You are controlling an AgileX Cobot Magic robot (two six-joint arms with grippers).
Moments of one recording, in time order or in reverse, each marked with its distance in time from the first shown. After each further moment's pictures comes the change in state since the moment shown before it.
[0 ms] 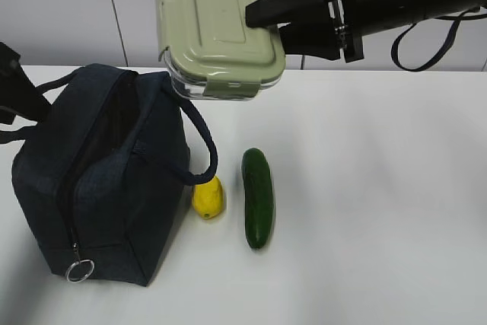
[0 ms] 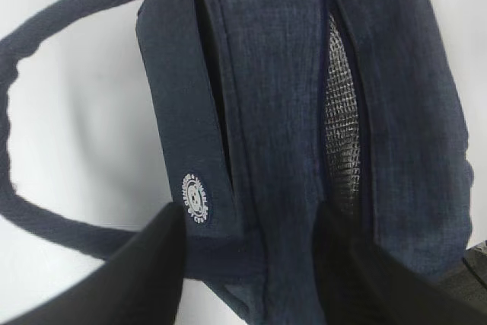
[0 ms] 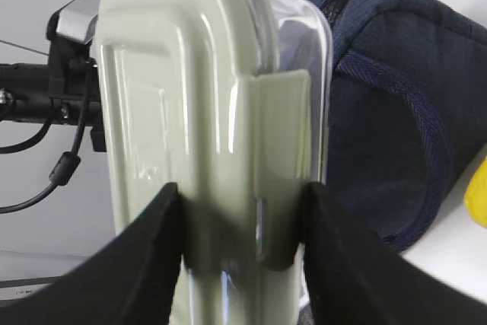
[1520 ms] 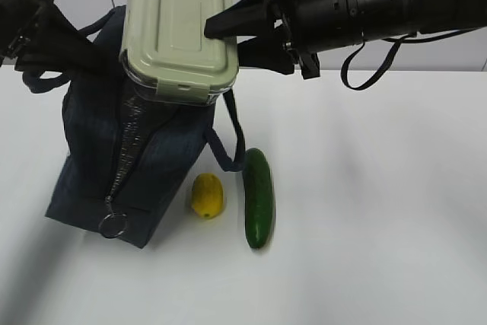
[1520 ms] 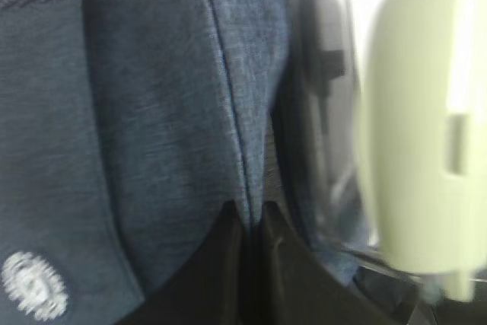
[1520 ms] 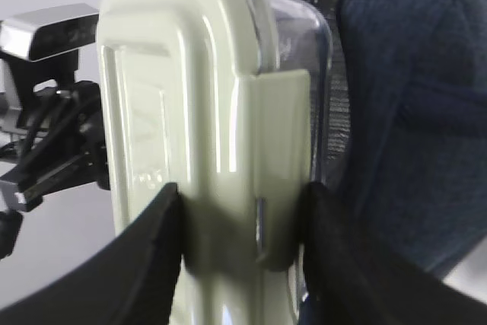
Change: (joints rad) left arm 0.001 0.121 -0.094 -0.473 0.077 0.209; right arm 0.107 0.072 0.000 0.118 -0.169 0.000
